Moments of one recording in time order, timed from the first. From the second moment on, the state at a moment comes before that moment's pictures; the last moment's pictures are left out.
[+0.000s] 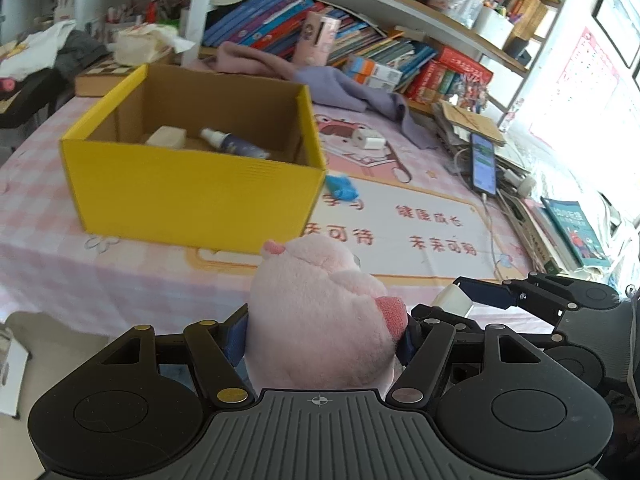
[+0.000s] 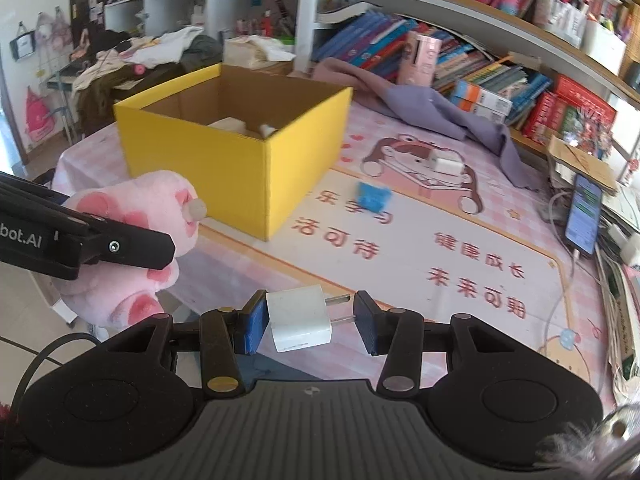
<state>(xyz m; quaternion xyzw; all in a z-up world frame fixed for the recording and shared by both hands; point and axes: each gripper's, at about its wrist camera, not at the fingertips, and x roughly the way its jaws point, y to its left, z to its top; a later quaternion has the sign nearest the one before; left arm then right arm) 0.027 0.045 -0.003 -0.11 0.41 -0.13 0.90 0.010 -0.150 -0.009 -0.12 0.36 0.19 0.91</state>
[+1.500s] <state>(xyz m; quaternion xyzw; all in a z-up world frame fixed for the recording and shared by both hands) 0.115 0.113 0.057 -0.07 0.31 -0.05 0.95 0.123 -0.050 0.054 -0.19 0.23 0.35 0.89</state>
